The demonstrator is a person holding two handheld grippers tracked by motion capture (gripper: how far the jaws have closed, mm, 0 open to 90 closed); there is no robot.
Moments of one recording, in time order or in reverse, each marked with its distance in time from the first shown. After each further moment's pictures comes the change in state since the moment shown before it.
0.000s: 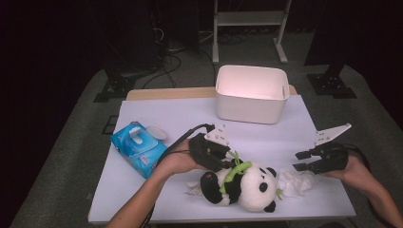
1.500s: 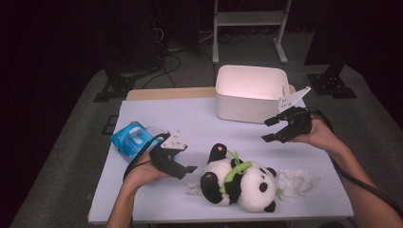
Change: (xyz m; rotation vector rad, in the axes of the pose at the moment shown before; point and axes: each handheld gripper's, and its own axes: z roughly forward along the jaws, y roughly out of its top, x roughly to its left) left arm 0.010 -0.098 -0.039 -0.007 0.194 -0.182; right arm -0.012 0.129 0.027 -0.016 0.030 -0.195
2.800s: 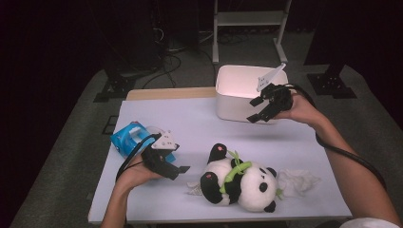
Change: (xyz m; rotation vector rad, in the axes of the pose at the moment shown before) left arm 0.007 -0.017 -0.014 -0.004 0.025 -0.031; right arm -0.036 0.070 0.017 0.069 -0.010 -0.070
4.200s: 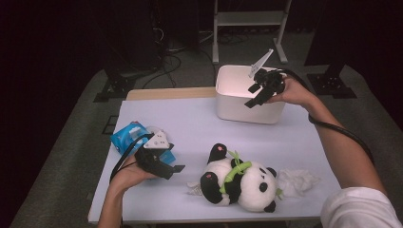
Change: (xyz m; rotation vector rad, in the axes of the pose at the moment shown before) left arm 0.004 -0.006 -0.014 -0.022 0.016 -0.025; right arm -0.056 0.022 0.016 0.113 -0.047 0.009
